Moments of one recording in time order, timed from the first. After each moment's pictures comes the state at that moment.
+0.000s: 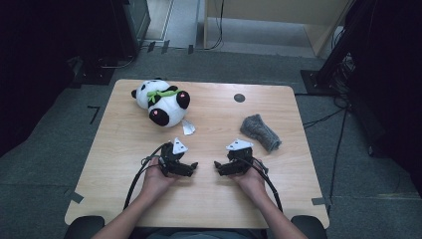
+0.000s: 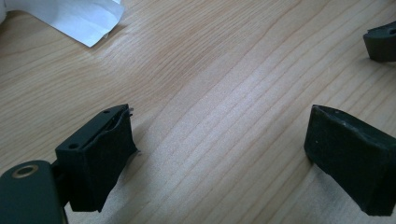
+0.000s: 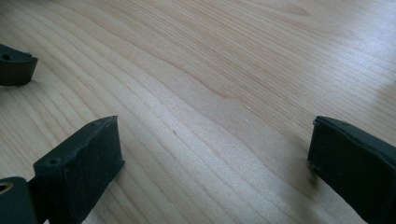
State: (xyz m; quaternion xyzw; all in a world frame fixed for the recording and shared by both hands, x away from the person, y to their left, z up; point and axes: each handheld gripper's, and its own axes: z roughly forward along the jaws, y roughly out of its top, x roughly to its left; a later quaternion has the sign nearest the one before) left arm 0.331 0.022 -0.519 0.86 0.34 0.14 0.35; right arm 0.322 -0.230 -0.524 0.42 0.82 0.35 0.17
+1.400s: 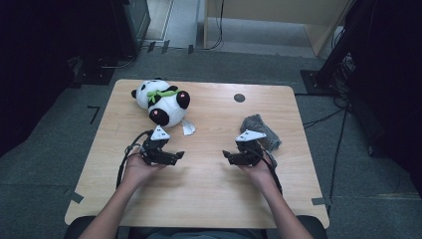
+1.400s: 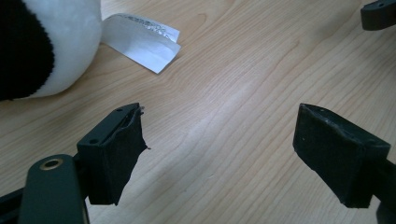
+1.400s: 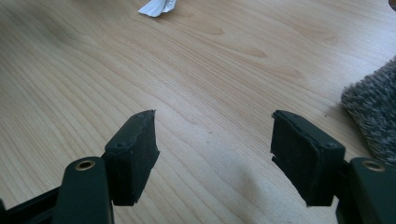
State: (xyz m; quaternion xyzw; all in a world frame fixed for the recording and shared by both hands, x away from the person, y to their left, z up) left arm 0.347 0.073 -0.468 0.85 0.35 0.12 0.37; right arm 0.330 -0.256 -0.483 0.42 0.81 0.37 0.16
